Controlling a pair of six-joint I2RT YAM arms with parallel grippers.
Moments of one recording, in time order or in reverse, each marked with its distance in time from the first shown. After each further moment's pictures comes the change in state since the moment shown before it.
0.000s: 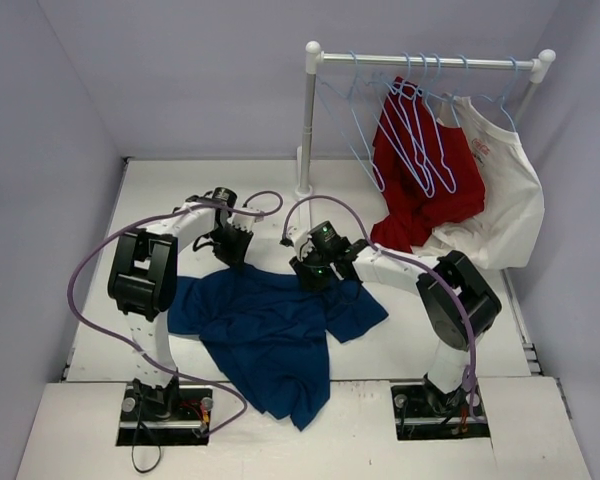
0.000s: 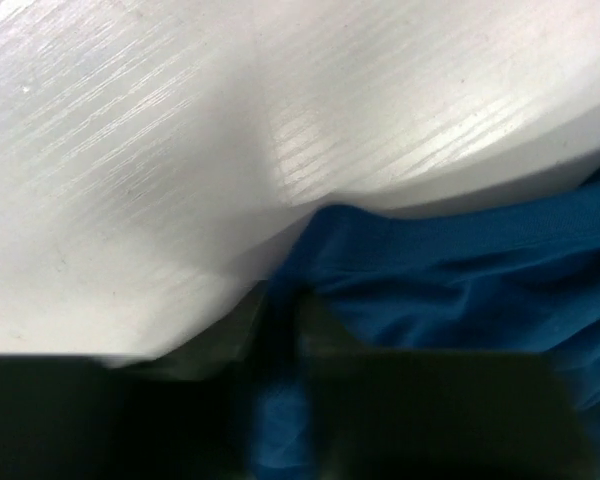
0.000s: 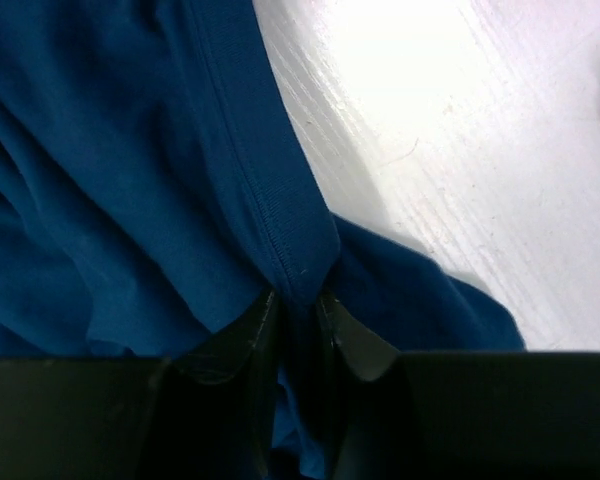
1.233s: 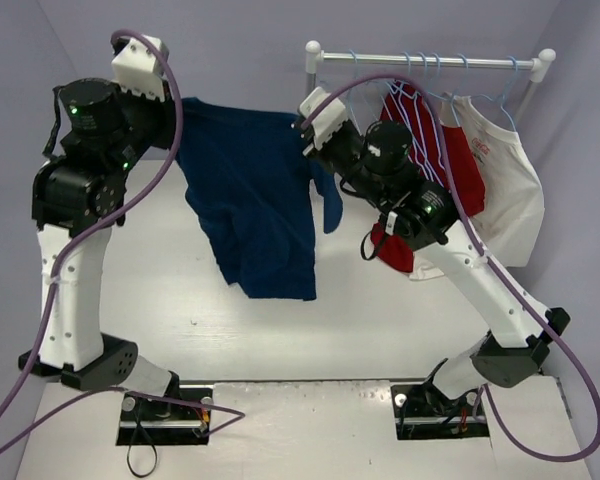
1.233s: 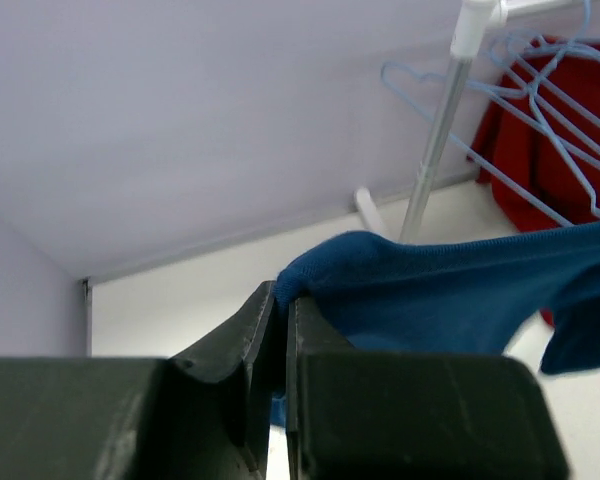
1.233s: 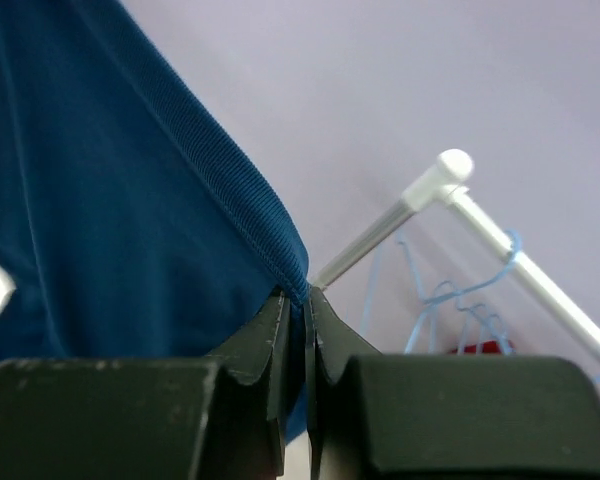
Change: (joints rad) left arm -0.011 -0.480 0.915 -0.125 -0.342 -0.138; right arm 0.086 -0.279 0.827 -0.132 0.428 -0.415
